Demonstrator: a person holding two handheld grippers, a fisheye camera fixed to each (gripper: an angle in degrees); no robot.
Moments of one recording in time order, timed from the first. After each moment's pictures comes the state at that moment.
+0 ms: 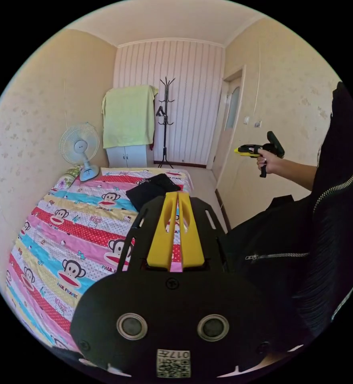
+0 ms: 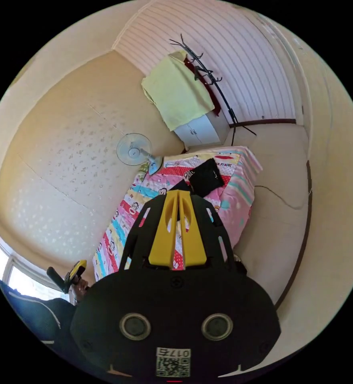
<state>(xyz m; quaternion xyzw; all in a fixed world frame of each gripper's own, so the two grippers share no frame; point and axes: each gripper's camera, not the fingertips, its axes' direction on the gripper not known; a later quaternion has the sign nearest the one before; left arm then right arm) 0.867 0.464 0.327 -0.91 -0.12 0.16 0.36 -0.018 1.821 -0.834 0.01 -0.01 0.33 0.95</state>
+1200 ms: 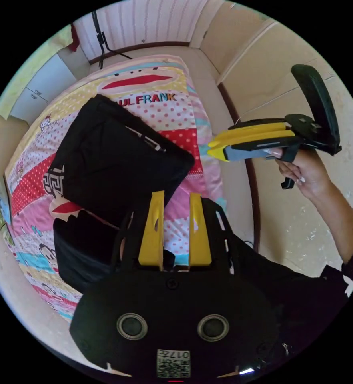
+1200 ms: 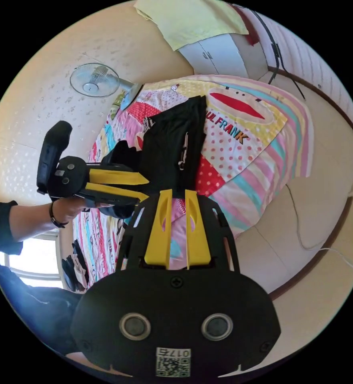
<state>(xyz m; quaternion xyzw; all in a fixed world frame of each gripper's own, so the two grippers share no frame) 0.576 1.253 0.219 -0.99 -0.05 0.06 -0.12 0.338 1.693 -0.283 -0.23 -0.13 0.23 0.94</state>
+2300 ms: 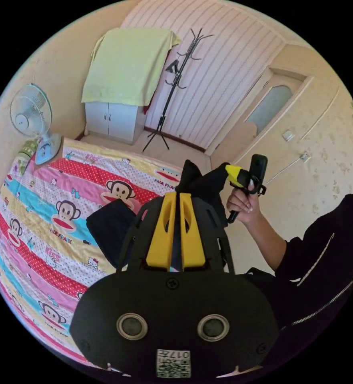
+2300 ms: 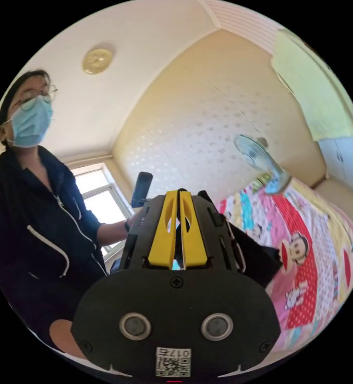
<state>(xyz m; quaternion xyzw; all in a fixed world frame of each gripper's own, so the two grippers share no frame) 0.812 1.005 0.581 -0.95 -0.21 0.02 0.24 0.254 1.553 -0.528 0.12 -0.48 0.03 0.87</state>
